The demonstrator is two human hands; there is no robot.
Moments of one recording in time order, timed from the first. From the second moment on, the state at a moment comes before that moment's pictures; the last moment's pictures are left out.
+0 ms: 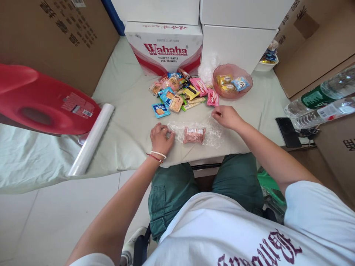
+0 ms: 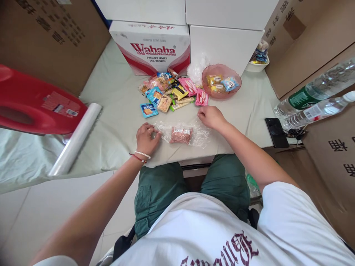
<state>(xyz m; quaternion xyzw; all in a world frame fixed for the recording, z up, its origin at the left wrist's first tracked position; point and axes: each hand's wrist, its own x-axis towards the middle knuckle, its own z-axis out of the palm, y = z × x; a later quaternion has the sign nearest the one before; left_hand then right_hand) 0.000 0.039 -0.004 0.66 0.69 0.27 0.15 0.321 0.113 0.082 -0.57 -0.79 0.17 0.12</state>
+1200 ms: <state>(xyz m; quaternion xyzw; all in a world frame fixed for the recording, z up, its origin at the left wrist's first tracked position) 0.022 0.082 0.002 0.62 0.71 0.26 0.22 0.230 0.107 0.081 -0.33 -0.93 0.14 -0.03</state>
